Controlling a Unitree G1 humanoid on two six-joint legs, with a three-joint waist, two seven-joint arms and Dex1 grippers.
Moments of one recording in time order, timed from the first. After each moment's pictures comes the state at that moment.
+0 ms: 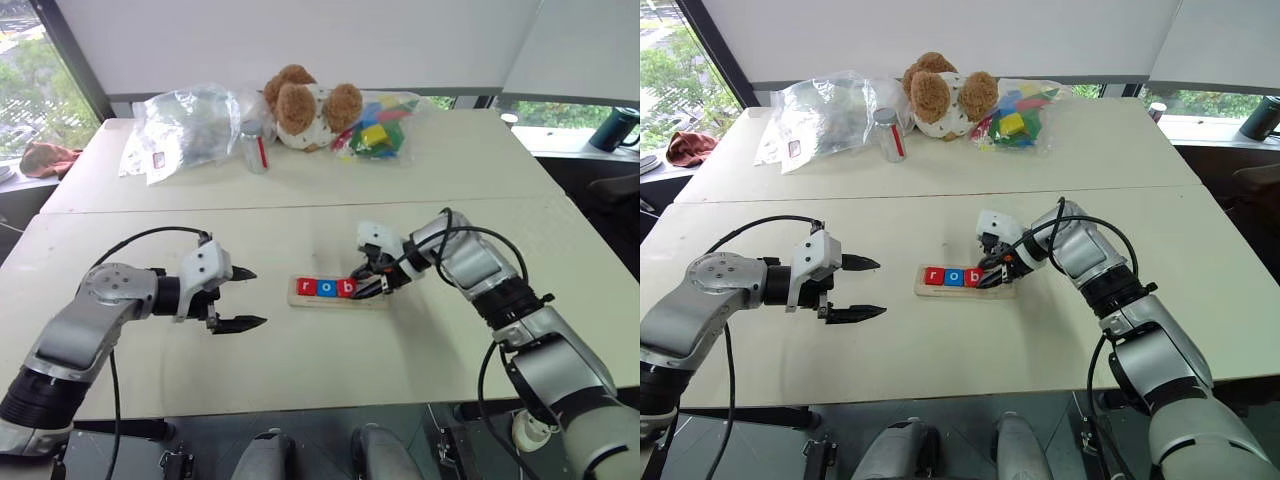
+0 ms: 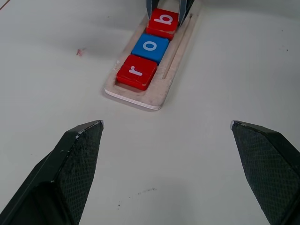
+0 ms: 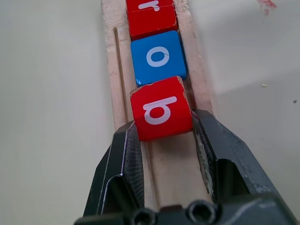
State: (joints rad) left arm -0.32 0.86 -0.06 -0.22 -0.37 0.47 -1.12; right arm -0.89 -0.53 0.46 0.37 -0.06 0.45 1.37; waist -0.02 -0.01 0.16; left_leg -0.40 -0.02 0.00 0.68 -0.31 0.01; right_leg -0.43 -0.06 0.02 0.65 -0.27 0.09
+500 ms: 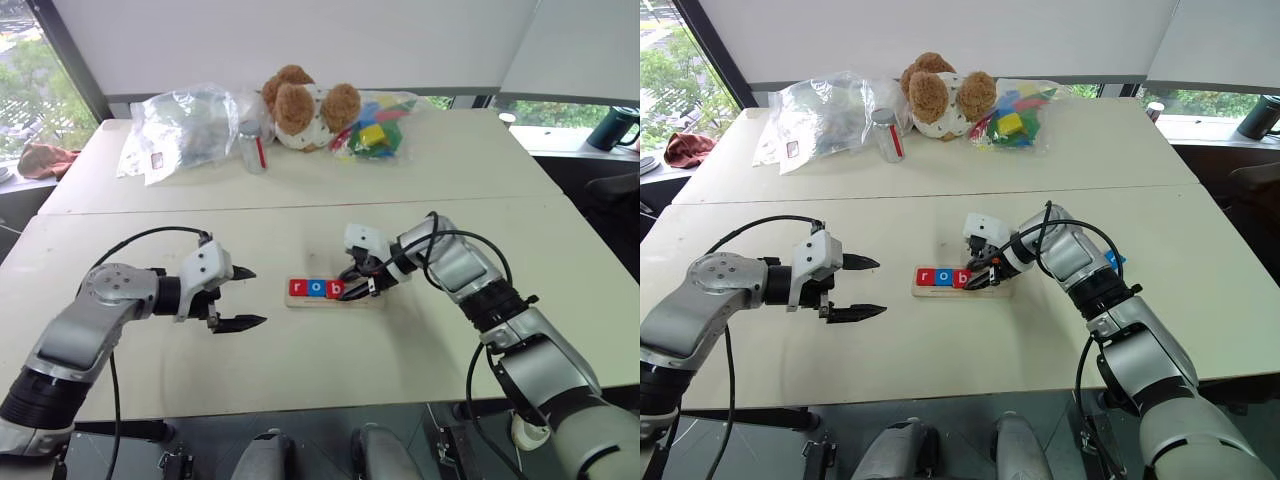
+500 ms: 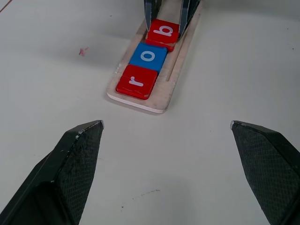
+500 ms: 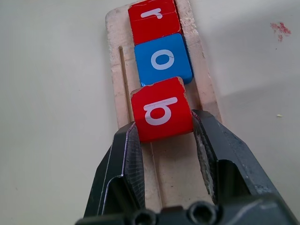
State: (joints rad) left arm -0.32 0.86 -0.06 -0.22 -0.36 0.47 -1.12; right arm -0.89 -0.48 0.46 0.38 -0.06 0.45 1.34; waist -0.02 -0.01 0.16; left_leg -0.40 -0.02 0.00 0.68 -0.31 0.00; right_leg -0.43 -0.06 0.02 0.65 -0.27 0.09
